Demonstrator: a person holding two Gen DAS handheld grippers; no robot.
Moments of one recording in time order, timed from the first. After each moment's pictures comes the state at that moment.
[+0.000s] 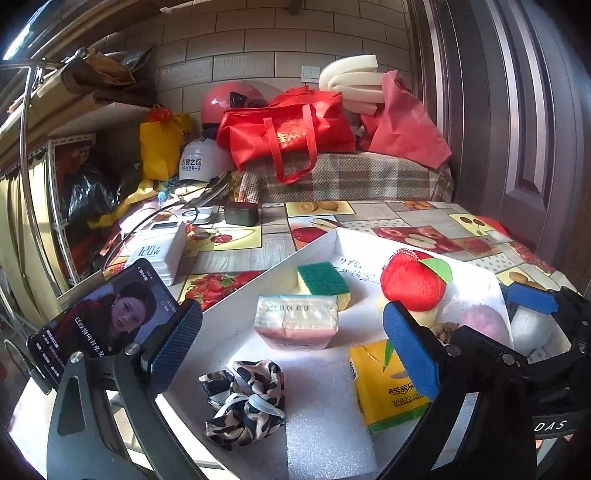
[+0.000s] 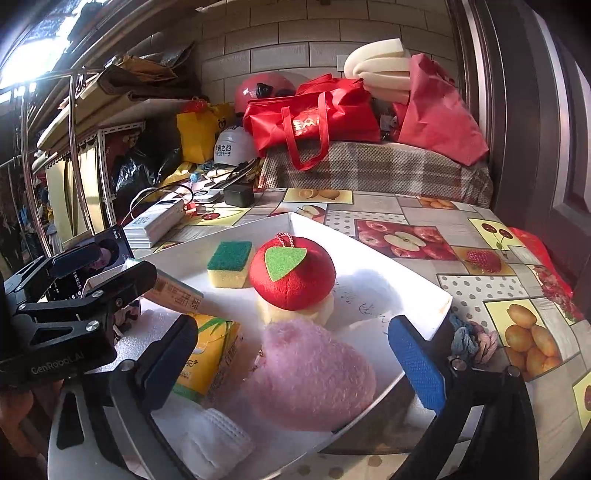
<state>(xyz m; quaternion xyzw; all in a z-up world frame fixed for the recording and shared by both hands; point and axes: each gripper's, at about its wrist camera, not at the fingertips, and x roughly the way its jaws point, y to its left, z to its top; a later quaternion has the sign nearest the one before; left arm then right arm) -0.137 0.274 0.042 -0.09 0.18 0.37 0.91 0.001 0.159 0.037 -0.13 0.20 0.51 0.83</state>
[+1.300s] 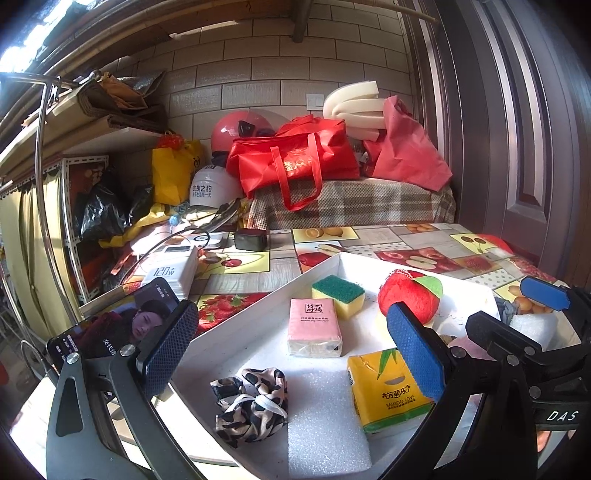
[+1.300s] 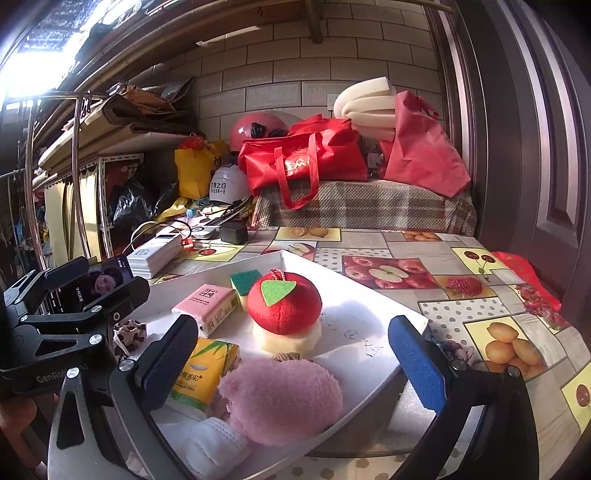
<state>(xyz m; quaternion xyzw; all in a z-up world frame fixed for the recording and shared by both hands) -0.148 0.254 0.052 -0.06 0.14 0.39 0.91 -0.010 0.140 0.048 -0.09 0.14 0.50 0.85</state>
